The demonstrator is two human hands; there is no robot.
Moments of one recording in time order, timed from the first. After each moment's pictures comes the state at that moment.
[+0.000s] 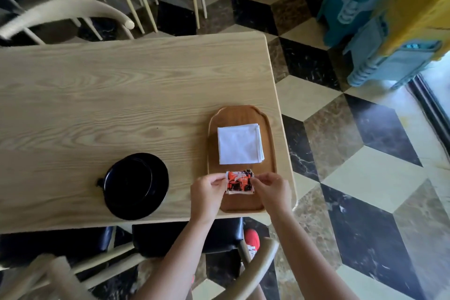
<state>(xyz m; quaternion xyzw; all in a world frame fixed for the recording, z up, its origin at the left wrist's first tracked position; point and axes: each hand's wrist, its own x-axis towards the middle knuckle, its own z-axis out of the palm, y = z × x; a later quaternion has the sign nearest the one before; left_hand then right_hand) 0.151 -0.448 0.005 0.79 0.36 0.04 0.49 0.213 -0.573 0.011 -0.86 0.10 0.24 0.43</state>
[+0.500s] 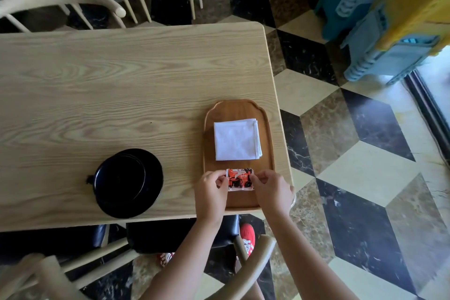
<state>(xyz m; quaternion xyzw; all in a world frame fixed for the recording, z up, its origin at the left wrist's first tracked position) 0.154 -0.465 -0.019 0.83 0.35 0.09 0.43 0.214 -0.574 -0.009 -0.94 0.08 0.19 0.28</state>
